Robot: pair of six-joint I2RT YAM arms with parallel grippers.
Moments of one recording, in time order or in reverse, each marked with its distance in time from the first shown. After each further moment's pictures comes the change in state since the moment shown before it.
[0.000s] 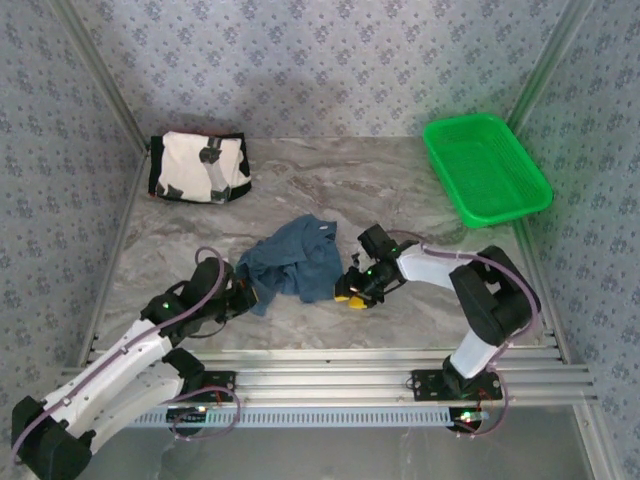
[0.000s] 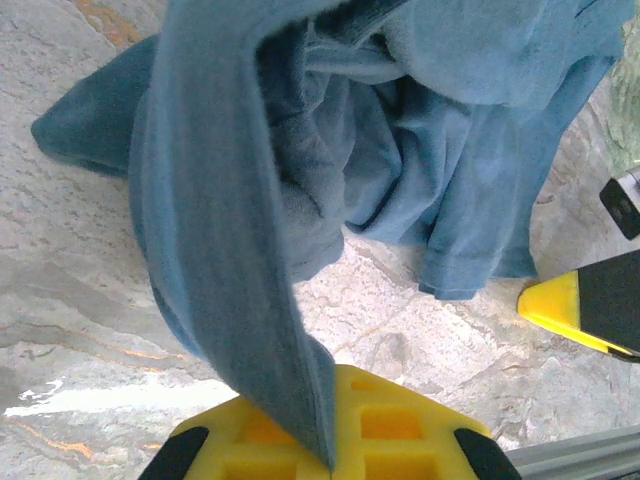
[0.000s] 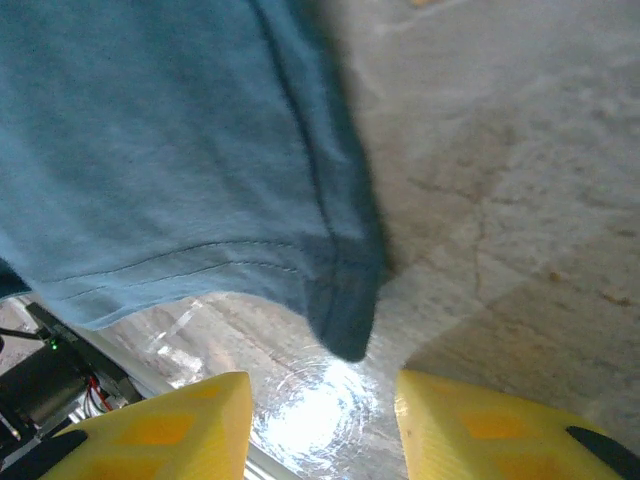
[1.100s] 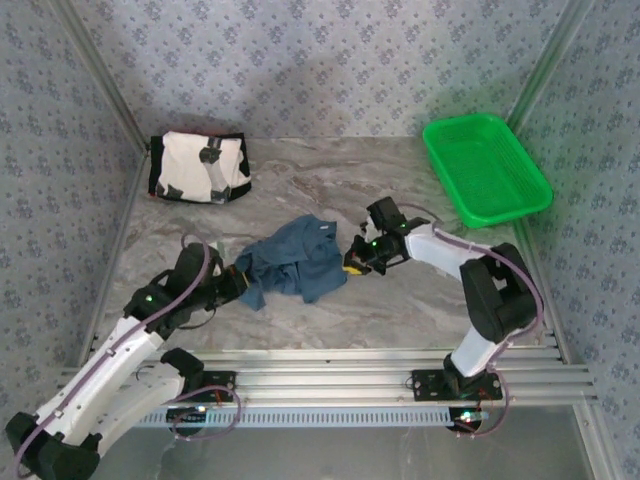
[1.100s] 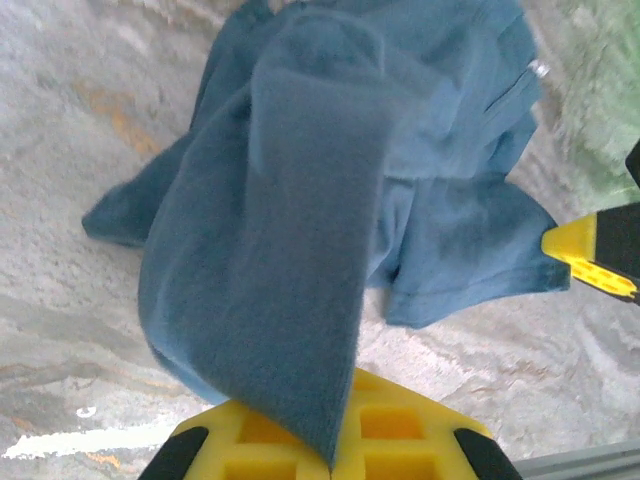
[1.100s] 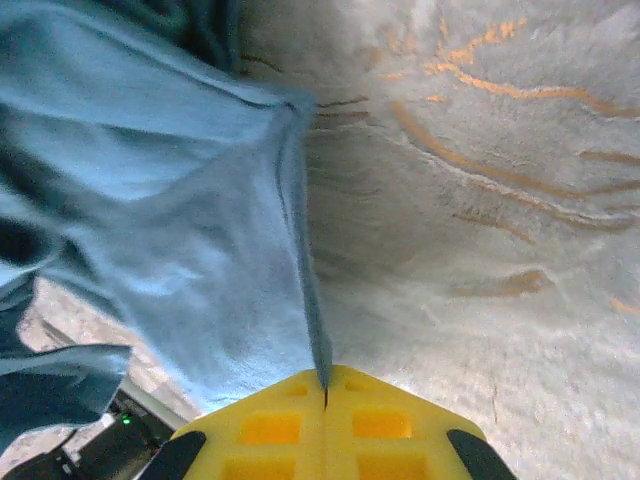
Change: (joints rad) left arm 0.106 0.002 0.174 -0.107 0.001 0.114; right arm -0.116 -0.034 0.172 -0.053 0.037 0.016
